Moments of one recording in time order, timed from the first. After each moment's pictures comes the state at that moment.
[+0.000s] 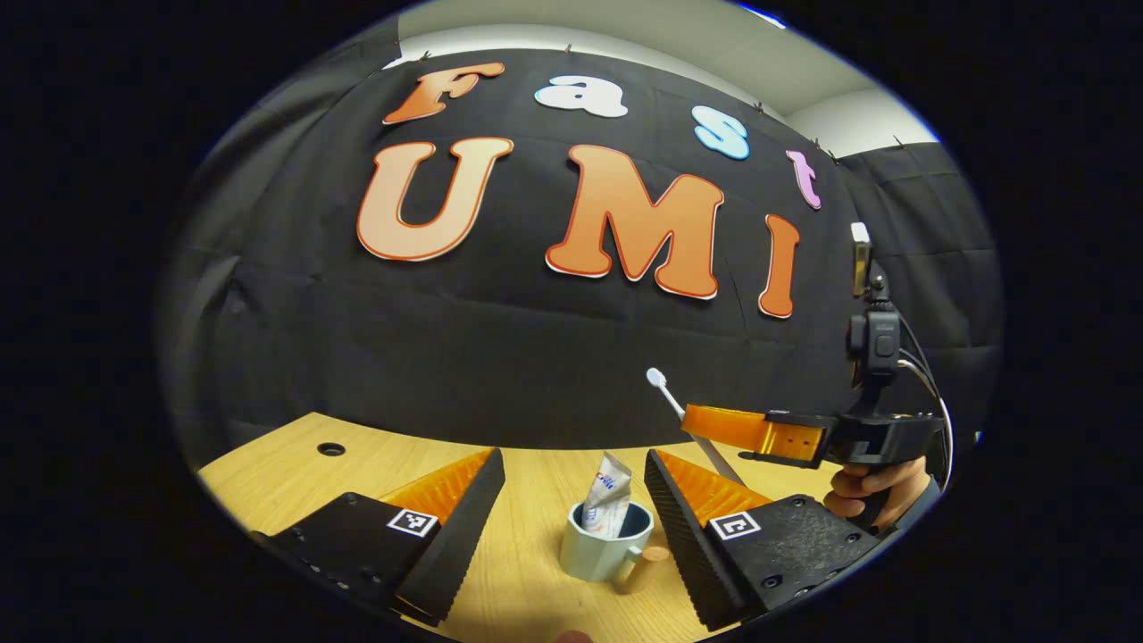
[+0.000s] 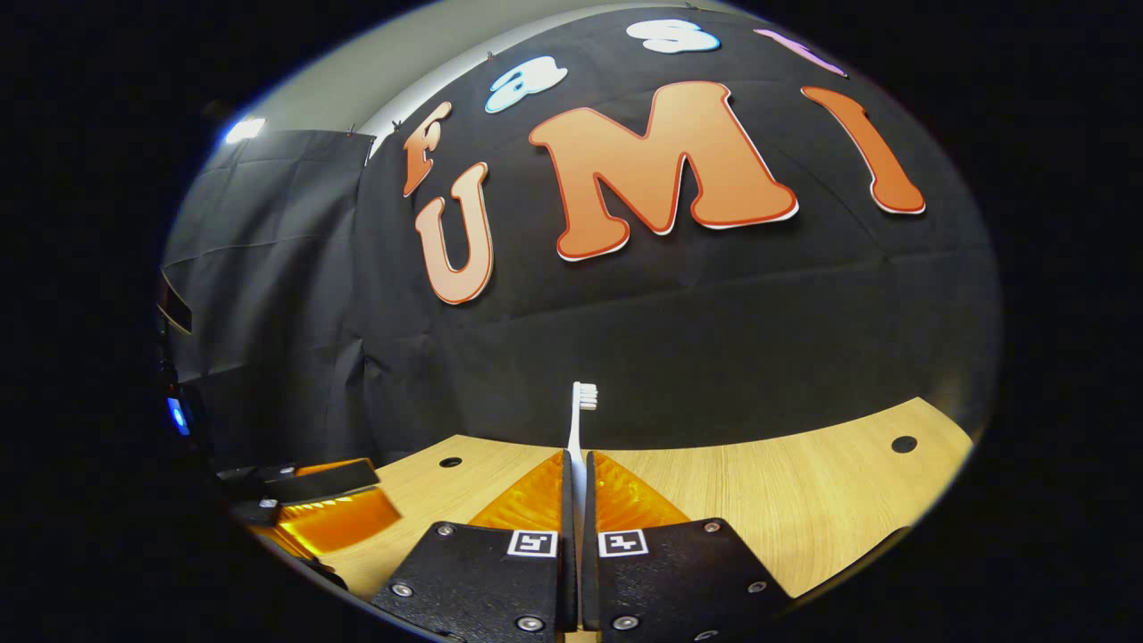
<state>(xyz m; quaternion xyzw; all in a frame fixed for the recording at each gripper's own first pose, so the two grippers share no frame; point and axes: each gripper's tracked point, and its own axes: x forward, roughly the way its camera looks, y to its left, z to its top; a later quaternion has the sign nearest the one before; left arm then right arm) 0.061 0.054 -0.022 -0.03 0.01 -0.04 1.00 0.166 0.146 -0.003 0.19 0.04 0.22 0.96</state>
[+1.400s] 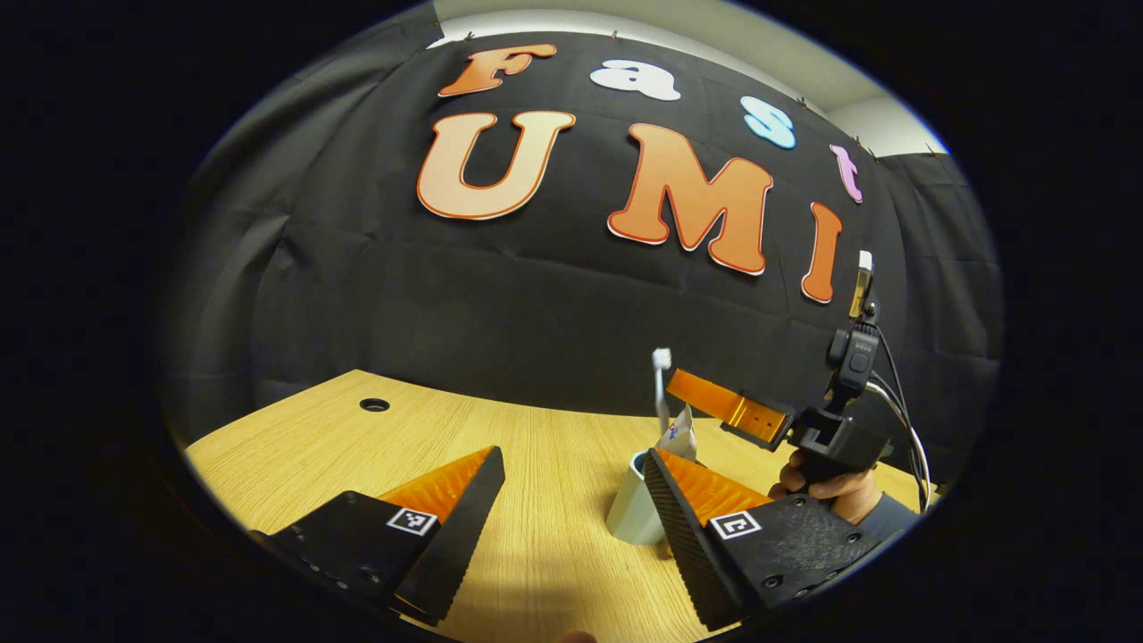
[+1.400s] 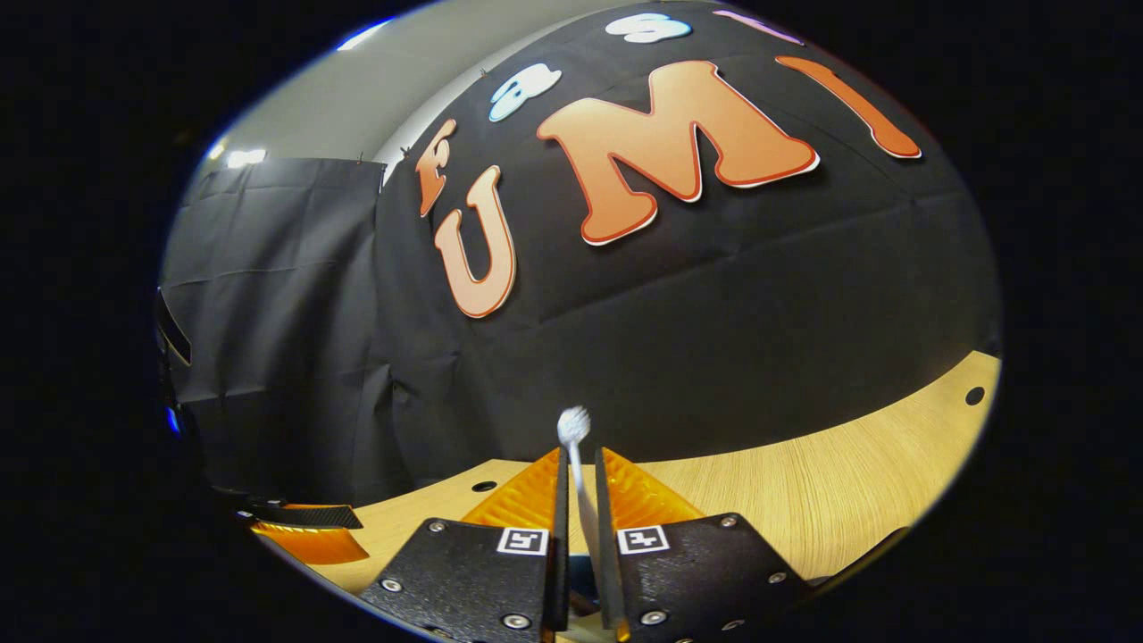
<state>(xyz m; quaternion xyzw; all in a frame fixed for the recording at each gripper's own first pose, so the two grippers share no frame) 0.041 0.092 -0.079 -0.06 0.07 0.00 1.00 0.189 0.205 -0.021 0.25 -0.01 0.26 0.93</state>
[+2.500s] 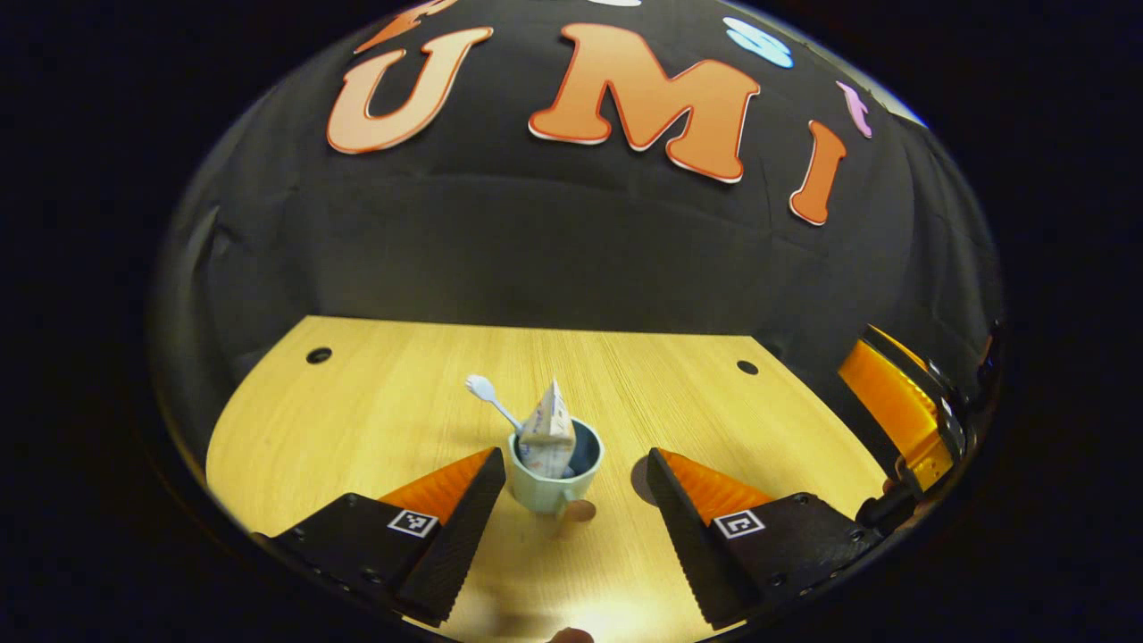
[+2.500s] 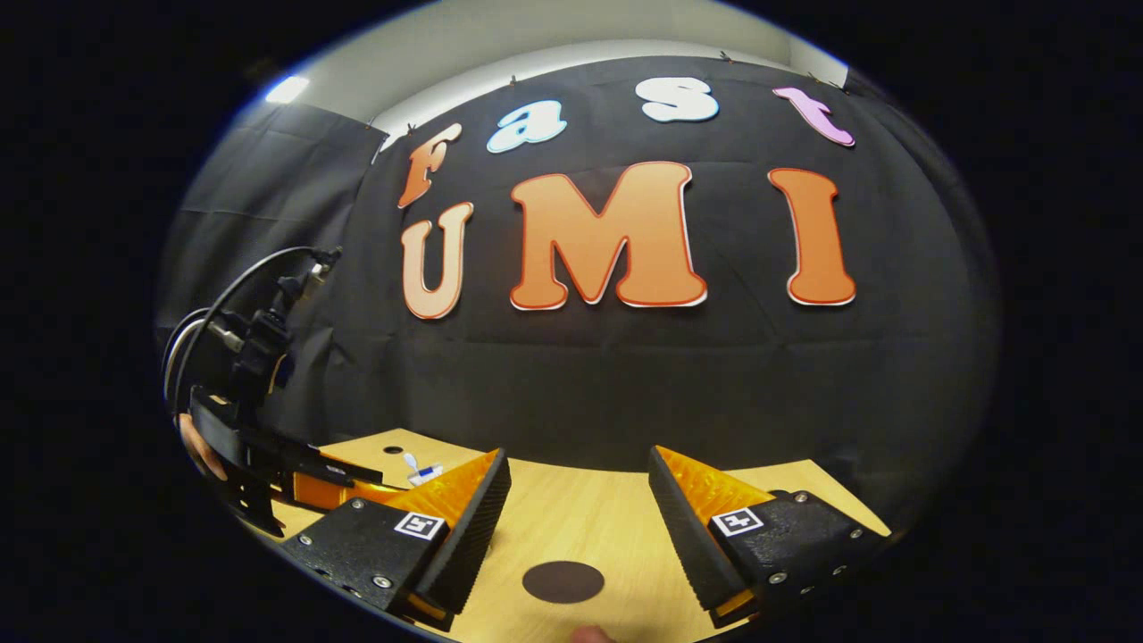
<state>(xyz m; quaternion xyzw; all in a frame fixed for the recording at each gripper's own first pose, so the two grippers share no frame) 0.081 -0.014 -0.079 -0.06 0.30 -0.03 0.95 0.076 0.004 0.016 0.10 -0.01 0.12 0.99</state>
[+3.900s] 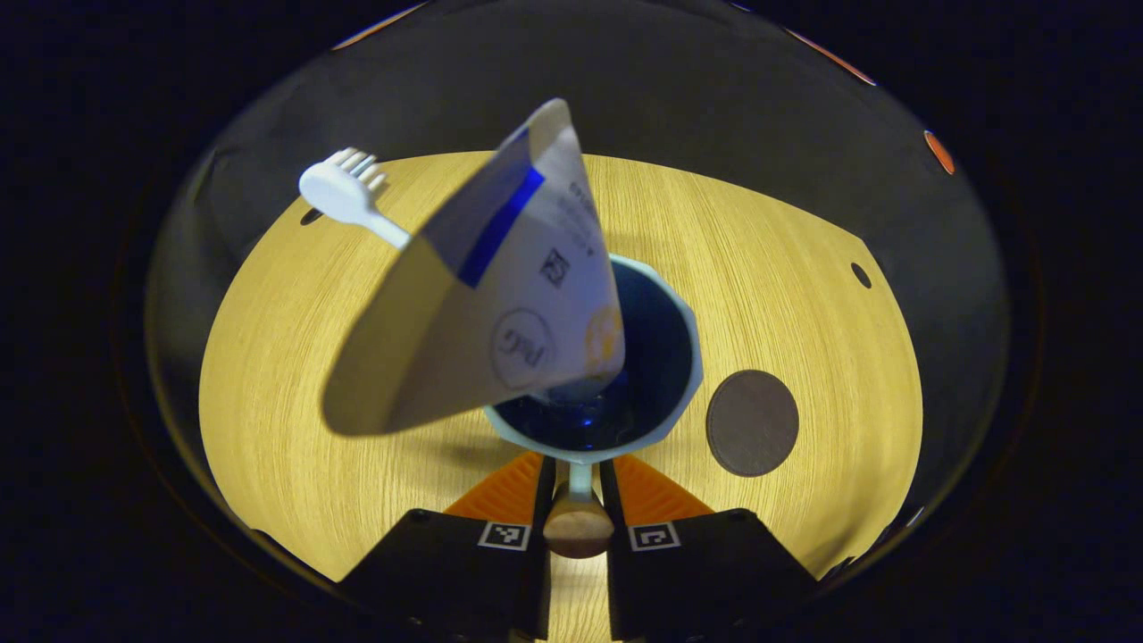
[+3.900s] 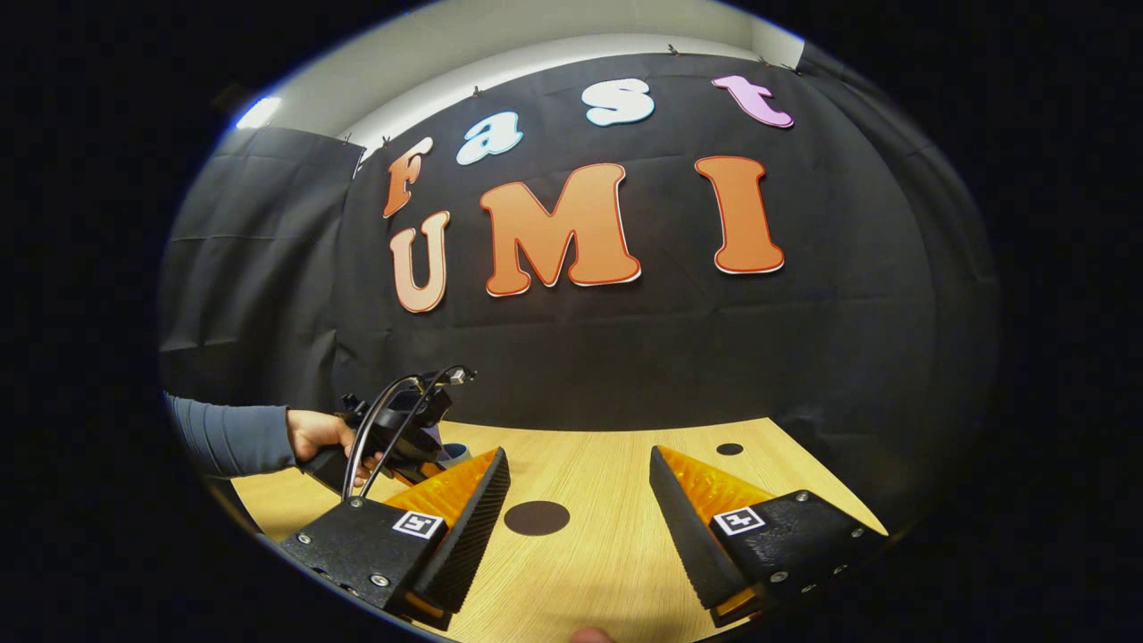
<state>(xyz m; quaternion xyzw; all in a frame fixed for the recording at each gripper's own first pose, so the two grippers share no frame) 0.082 -0.063 -0.132 -0.08 0.54 0.07 0.84 -0.018 -0.065 -0.025 0.14 0.02 0.12 0.98</state>
